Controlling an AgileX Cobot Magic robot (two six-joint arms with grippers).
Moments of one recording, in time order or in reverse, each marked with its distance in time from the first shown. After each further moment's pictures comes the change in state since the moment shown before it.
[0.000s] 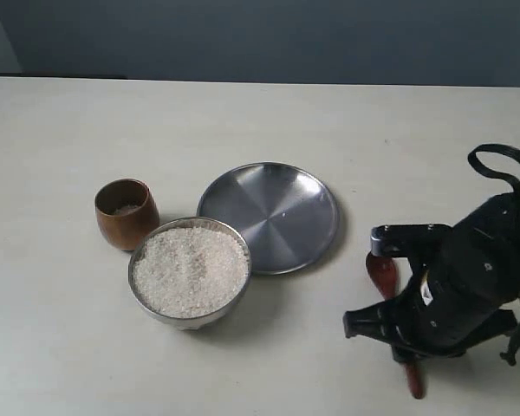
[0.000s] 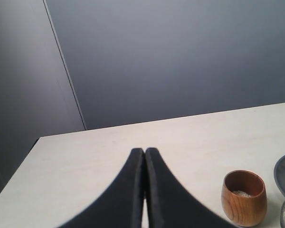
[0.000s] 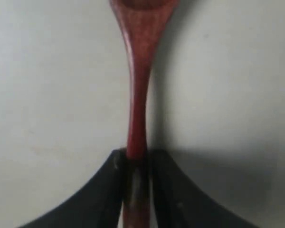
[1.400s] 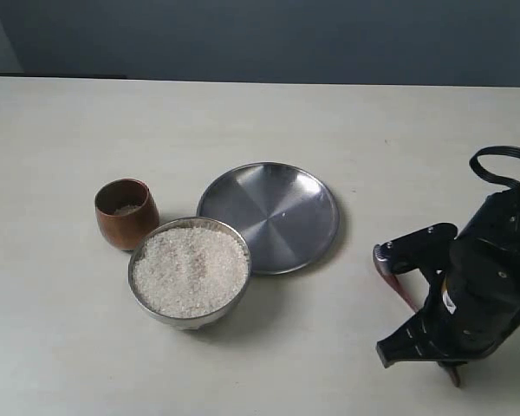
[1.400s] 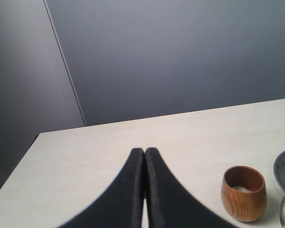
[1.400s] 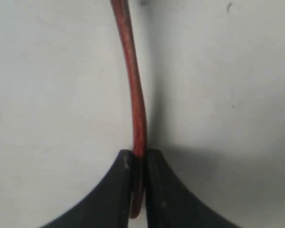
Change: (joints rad) left arm 0.000 0.000 0.000 0.000 0.016 0.000; right arm 0.000 -0.033 0.006 -0.206 0.148 -0.106
